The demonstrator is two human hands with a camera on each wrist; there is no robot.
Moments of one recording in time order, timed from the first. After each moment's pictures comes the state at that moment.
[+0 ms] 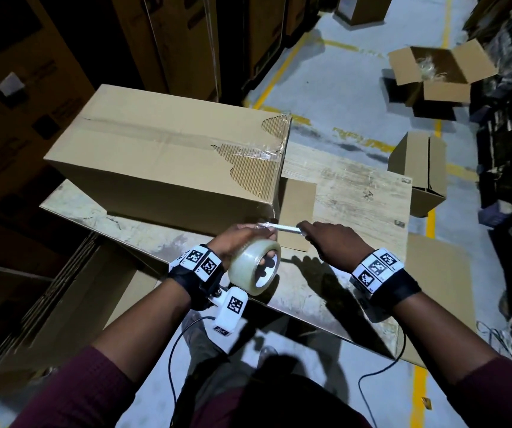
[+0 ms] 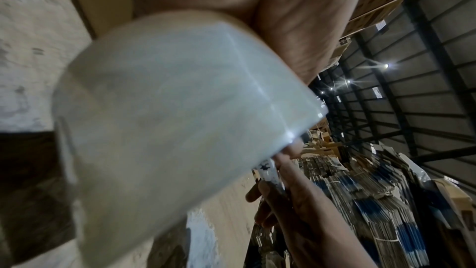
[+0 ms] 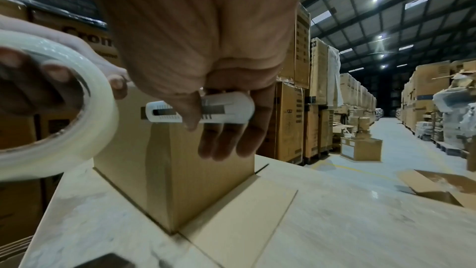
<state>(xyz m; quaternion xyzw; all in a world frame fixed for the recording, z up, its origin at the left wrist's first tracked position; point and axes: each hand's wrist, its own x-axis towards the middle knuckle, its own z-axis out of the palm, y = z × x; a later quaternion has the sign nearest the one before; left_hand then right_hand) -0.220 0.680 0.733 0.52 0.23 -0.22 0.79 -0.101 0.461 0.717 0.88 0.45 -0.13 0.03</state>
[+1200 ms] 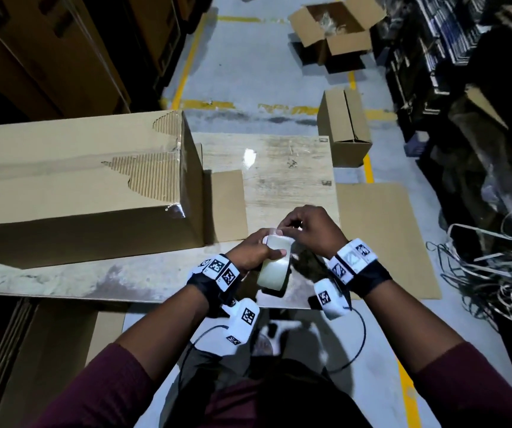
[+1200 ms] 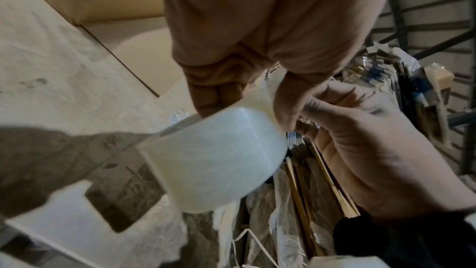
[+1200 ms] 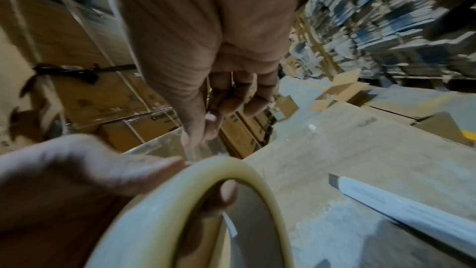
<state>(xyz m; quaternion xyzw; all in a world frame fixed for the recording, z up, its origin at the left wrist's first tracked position) -0.157 0.525 0.682 0.66 0.14 -0.31 0.67 -0.100 0.351 0.702 0.88 0.21 -0.13 -0.41</state>
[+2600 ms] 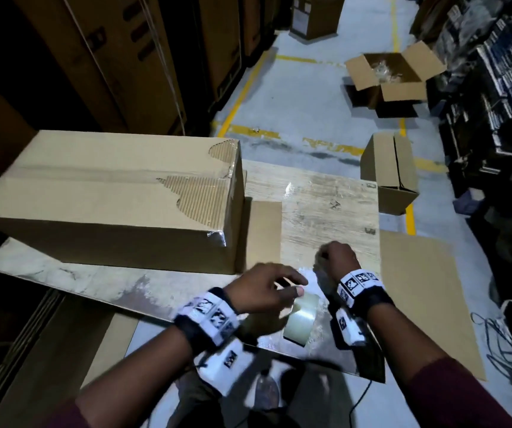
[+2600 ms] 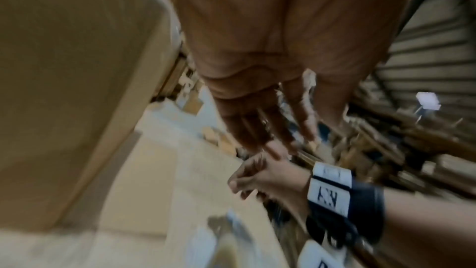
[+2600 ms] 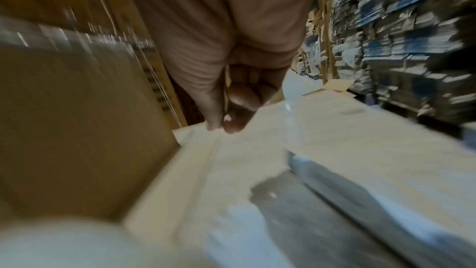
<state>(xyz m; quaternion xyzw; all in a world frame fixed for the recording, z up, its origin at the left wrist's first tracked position) -0.172 0.583 0.728 0.84 -0.06 -0.21 0.50 -0.024 0.390 0.621 0.96 0.11 -0.20 -0.18</state>
